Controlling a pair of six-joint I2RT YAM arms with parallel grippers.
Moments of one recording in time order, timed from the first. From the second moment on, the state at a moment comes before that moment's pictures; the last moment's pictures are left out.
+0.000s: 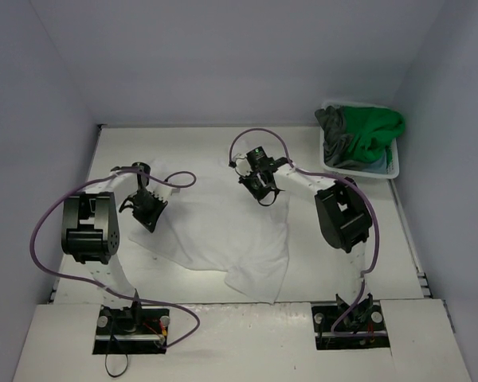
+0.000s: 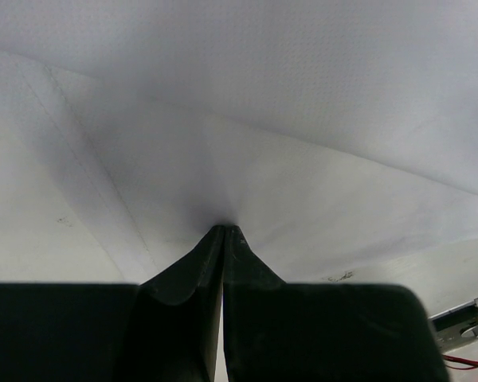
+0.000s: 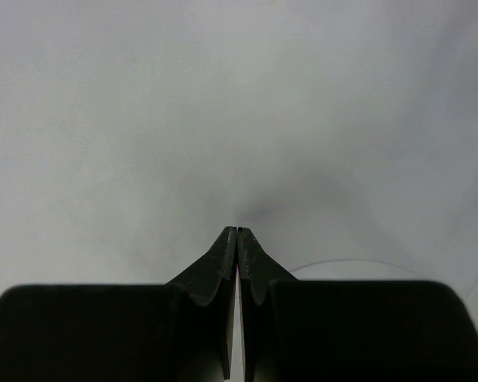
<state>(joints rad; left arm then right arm) -0.01 1.82 1.18 -0.91 0.22 0.62 0.56 2.06 1.48 -0.49 -0.05 -0.26</state>
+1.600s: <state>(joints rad) 0.21 1.85 1.12 -1.18 0.23 0.61 0.39 2.05 1.40 -0.41 -0.03 -0.32</state>
